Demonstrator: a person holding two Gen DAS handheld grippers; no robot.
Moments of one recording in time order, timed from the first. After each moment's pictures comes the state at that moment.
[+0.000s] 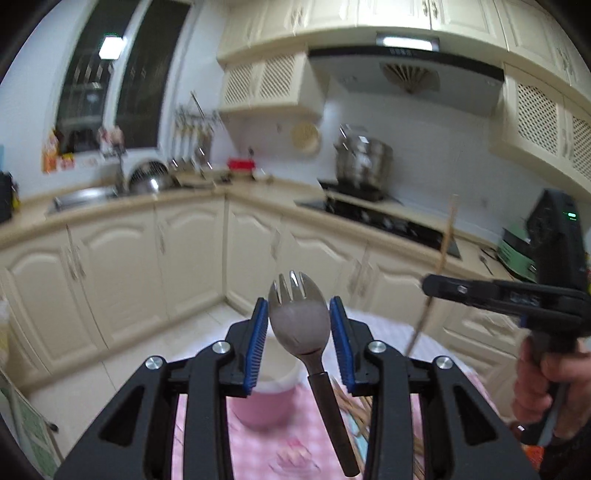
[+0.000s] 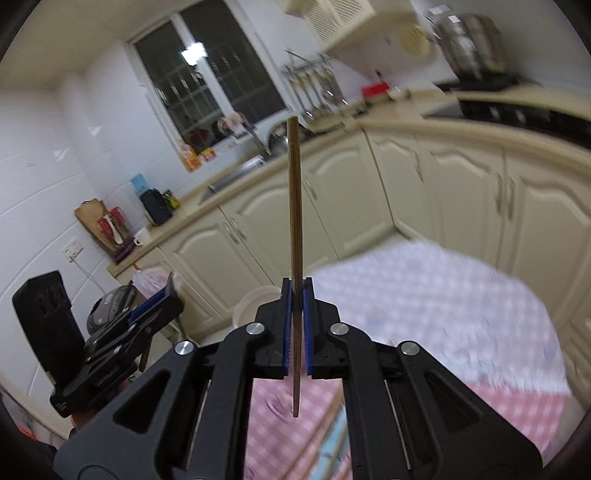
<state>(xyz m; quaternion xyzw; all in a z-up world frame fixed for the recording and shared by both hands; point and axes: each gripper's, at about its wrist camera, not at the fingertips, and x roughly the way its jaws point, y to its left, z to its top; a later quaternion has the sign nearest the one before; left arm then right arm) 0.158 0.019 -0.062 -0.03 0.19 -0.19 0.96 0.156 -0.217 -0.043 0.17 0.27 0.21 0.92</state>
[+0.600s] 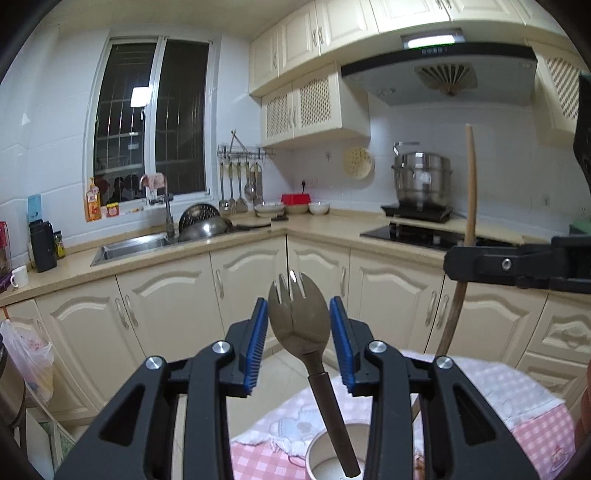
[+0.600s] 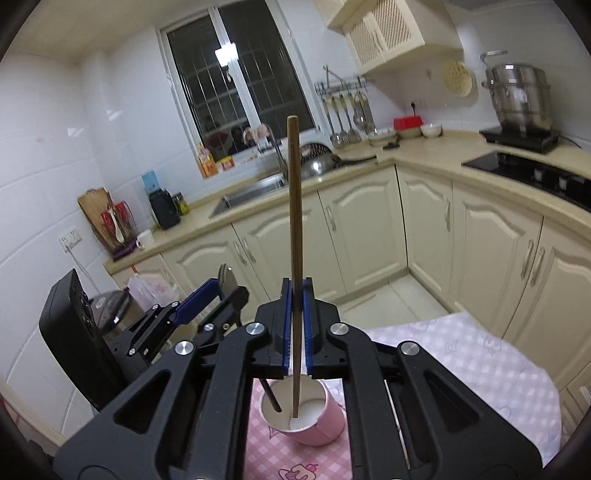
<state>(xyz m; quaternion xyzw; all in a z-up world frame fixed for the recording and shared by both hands) 0.242 0.008 -0.059 0.03 0.14 -0.08 0.99 0.229 -0.151 -0.028 0.11 0.26 0.22 0.93</state>
